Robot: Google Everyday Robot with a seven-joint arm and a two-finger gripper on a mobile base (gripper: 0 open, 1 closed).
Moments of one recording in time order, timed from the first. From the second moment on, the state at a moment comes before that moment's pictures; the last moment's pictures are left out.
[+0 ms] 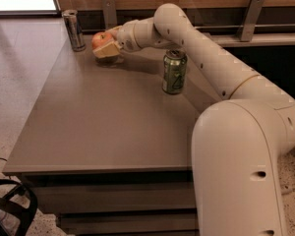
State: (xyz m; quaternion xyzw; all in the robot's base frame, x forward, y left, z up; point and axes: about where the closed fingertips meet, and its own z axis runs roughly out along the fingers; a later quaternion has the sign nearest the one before) arm 0.813 0.128 0.866 -0.53 0.63 0.25 0.51
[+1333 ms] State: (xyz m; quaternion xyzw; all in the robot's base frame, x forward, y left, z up) arm 0.815 0.135 0.852 -0.54 0.65 0.23 0.48
